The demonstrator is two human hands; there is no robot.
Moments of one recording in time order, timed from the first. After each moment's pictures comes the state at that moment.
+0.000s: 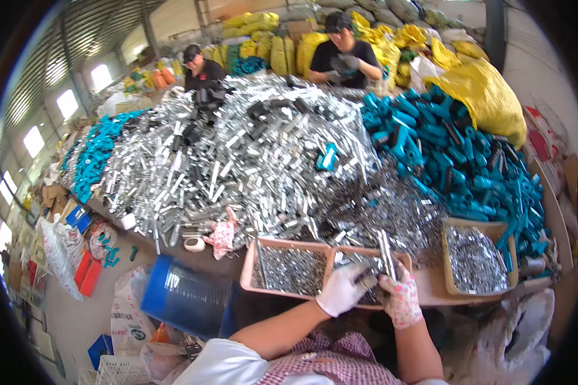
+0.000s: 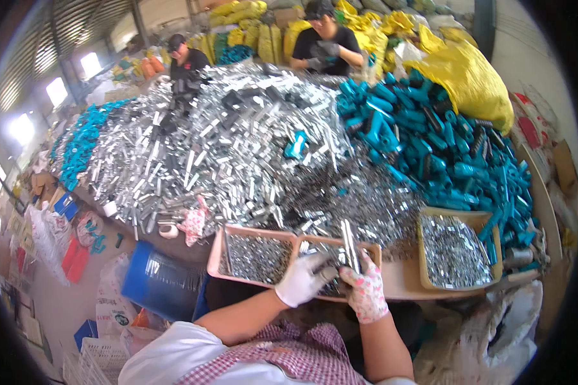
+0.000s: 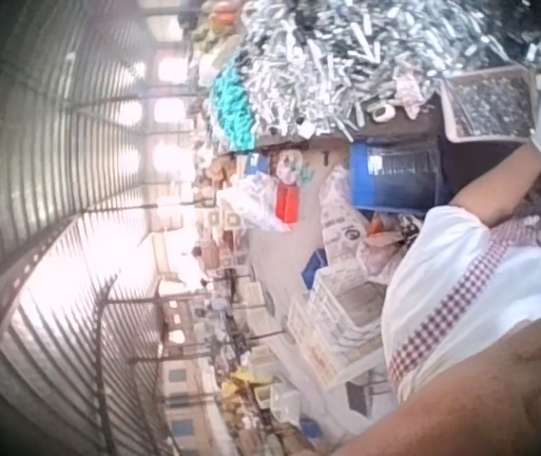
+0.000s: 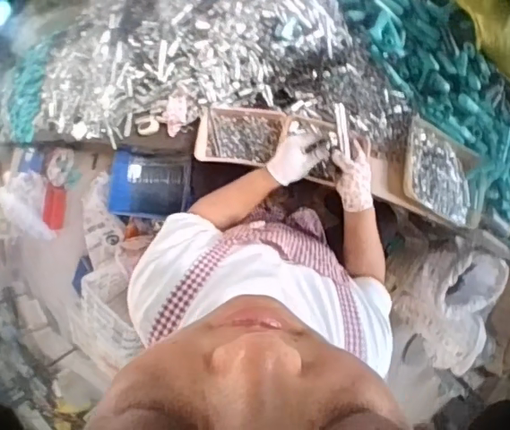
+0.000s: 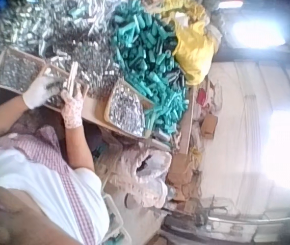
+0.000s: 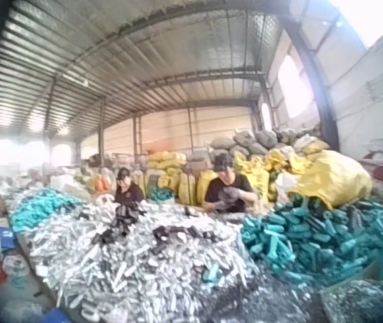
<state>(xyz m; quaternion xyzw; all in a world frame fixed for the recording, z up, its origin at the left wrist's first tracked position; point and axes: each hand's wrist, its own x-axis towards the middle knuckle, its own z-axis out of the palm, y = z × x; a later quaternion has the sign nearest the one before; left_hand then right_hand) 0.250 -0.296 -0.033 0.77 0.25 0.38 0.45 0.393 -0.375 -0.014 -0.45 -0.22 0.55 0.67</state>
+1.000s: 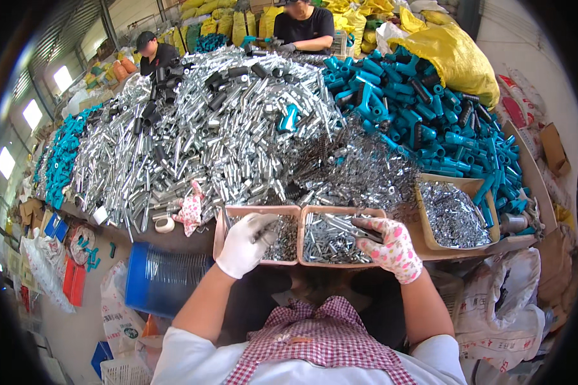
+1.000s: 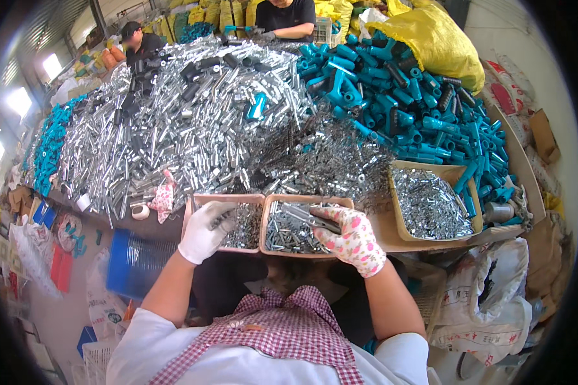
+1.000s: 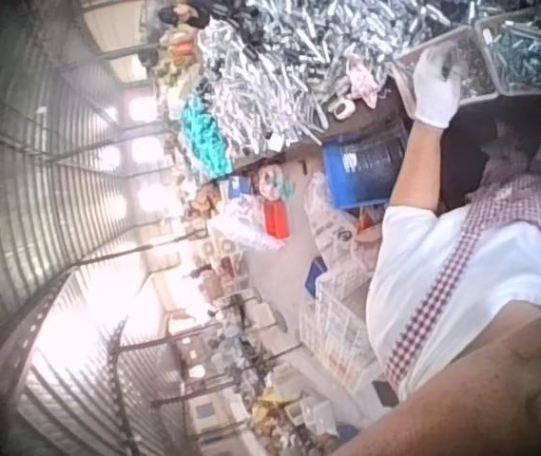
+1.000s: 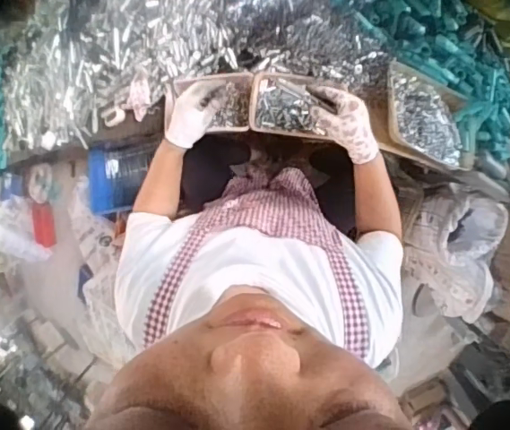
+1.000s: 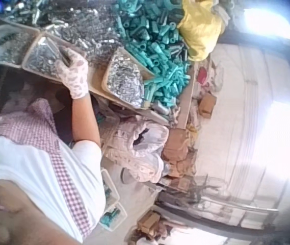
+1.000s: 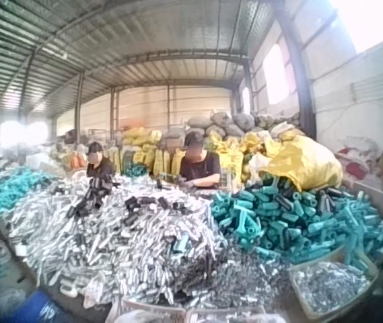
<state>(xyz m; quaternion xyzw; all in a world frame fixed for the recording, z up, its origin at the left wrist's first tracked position) 0.129 -0.261 0.008 0.84 0.32 0.32 0.29 0.419 -0.385 0.026 -0.63 -0.58 0.33 0.39</state>
